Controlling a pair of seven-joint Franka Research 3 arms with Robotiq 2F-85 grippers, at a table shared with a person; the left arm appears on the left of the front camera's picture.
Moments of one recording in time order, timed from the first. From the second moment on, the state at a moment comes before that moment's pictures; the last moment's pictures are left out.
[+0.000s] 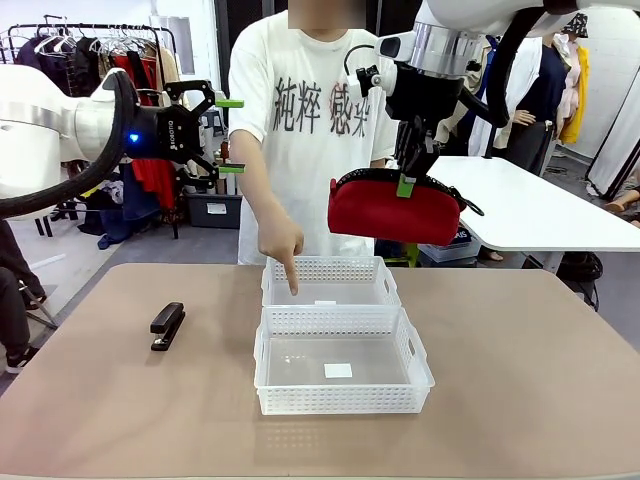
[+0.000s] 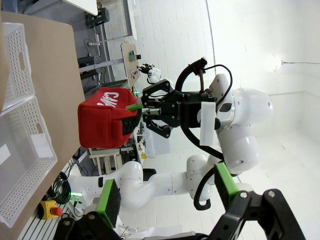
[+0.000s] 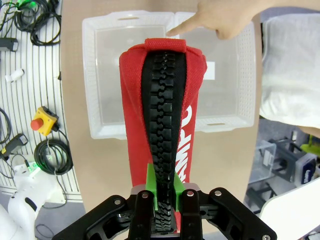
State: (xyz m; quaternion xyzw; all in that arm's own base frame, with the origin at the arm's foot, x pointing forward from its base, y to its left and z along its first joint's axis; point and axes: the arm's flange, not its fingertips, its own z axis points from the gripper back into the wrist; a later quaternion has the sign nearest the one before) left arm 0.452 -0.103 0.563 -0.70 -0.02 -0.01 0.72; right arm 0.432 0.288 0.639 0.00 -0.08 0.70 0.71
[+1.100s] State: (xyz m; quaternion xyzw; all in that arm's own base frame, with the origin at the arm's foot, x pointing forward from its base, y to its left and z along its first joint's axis) left arm 0.452 -0.103 0.563 -0.70 -0.02 -0.01 0.72; right arm 0.395 0.364 0.494 -0.01 -0.06 0.76 0.65
